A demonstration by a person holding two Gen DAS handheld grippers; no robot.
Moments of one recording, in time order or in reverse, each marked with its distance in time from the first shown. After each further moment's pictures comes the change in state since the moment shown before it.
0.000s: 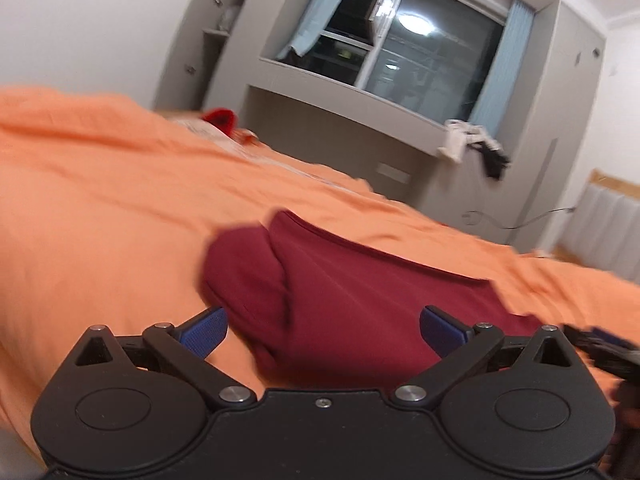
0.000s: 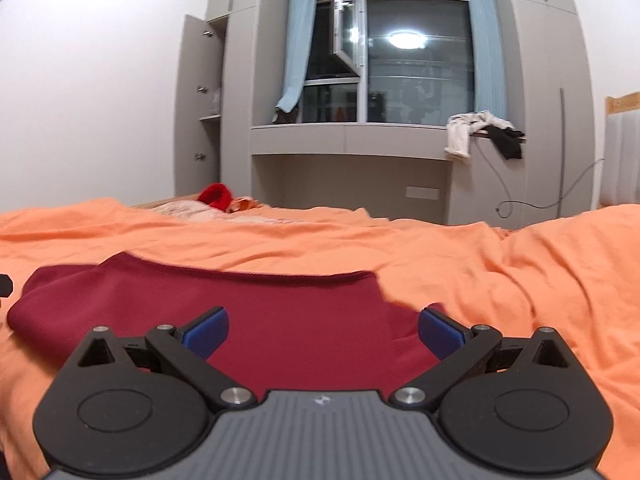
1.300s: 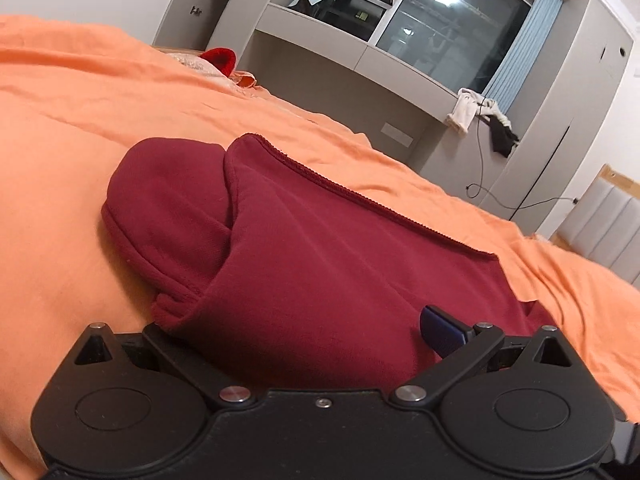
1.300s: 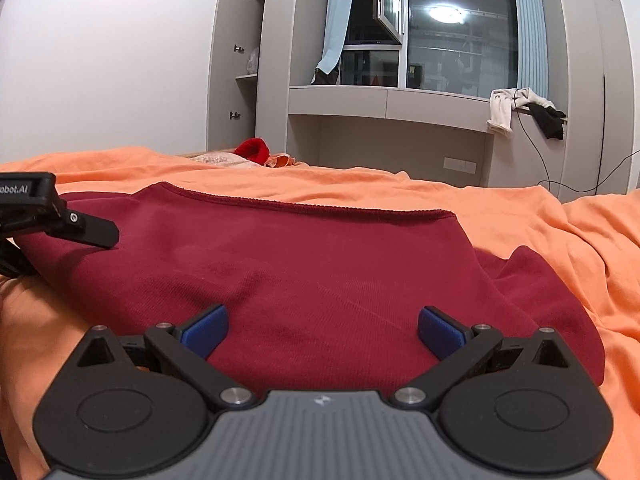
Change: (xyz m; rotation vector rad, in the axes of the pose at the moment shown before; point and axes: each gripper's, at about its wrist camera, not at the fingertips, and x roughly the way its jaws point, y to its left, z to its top) left arm 0.106 -0.018 -0.011 -0.100 0.135 0.007; right arm 0.045 0.048 -0.043 -0.054 0.100 0.072
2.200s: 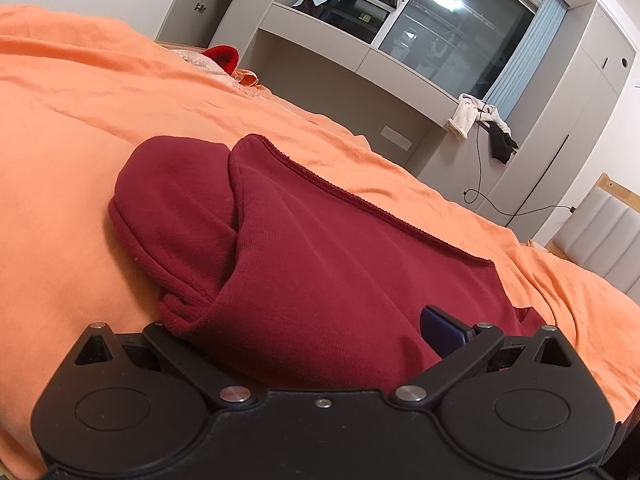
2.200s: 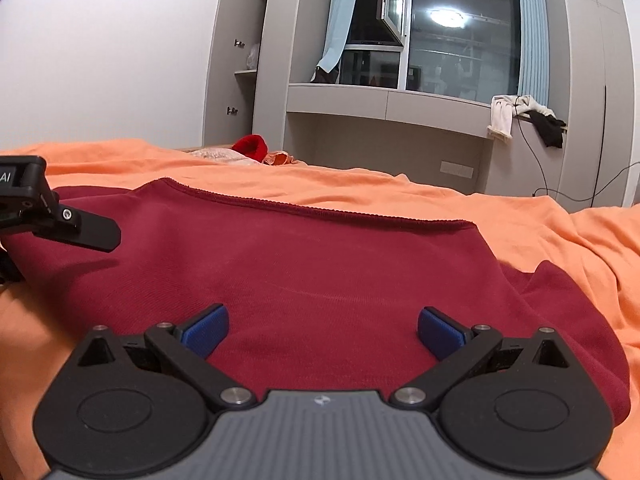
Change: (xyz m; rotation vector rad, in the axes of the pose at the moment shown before) left arm -0.006 0.004 -0.008 -0.019 -0.003 -0.008; right arm 0.022 0.029 0.007 -0.027 0.006 -0.032
